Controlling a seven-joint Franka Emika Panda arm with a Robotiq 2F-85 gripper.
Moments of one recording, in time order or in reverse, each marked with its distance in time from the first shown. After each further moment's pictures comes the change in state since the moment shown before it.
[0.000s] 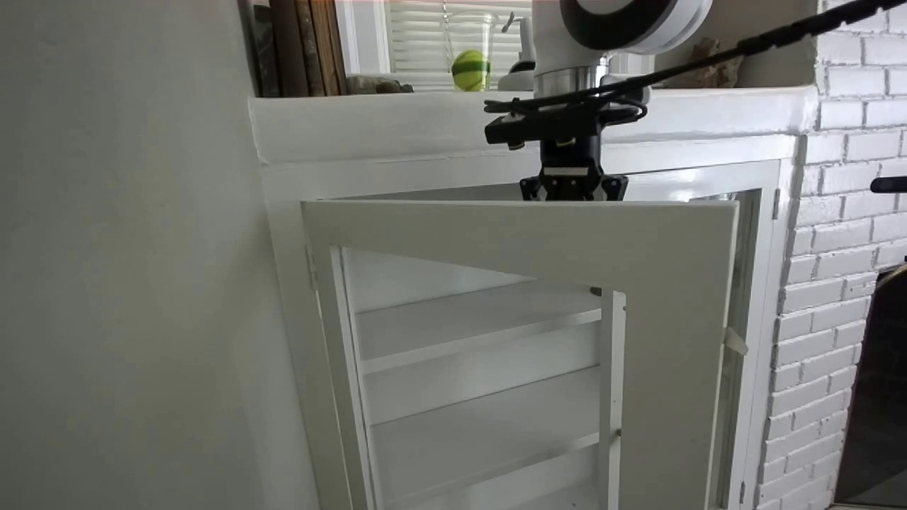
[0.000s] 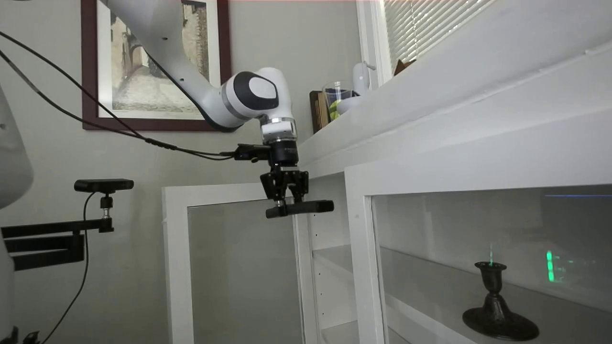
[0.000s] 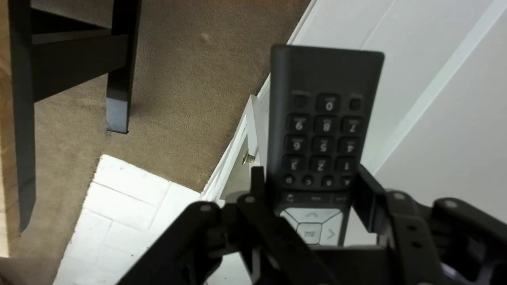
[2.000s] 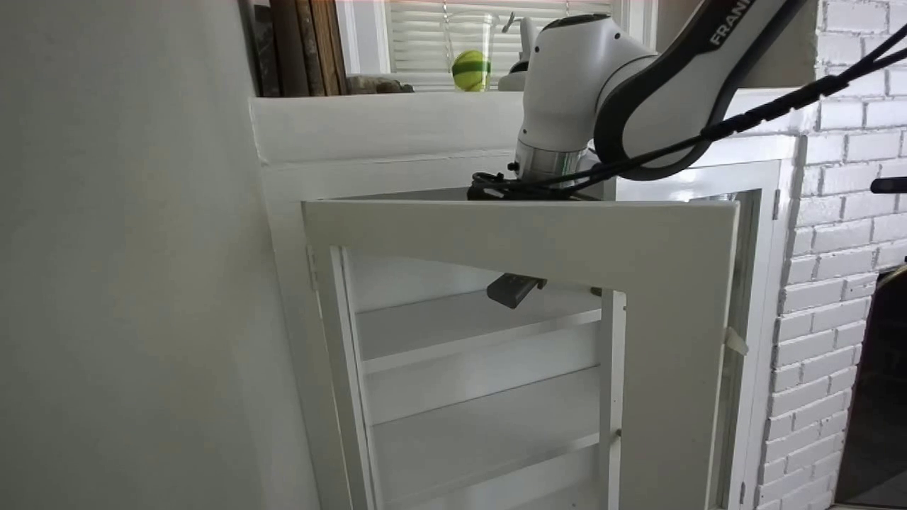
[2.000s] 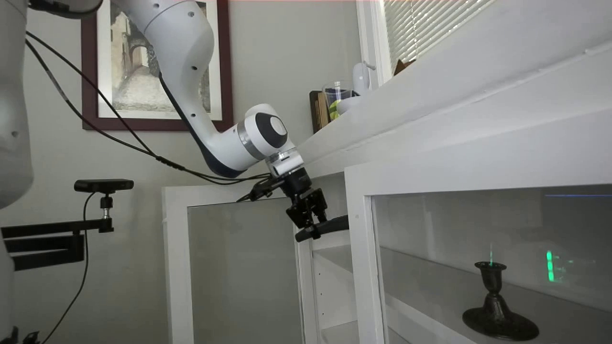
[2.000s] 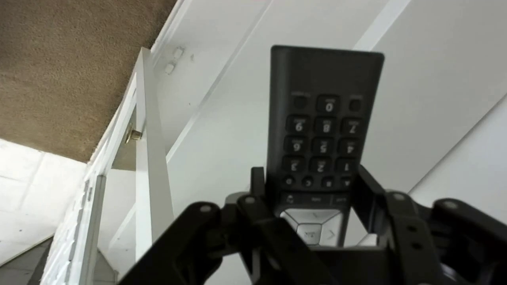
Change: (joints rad) arm -0.003 0.202 -0.030 -0.039 -0.530 0.498 0.347
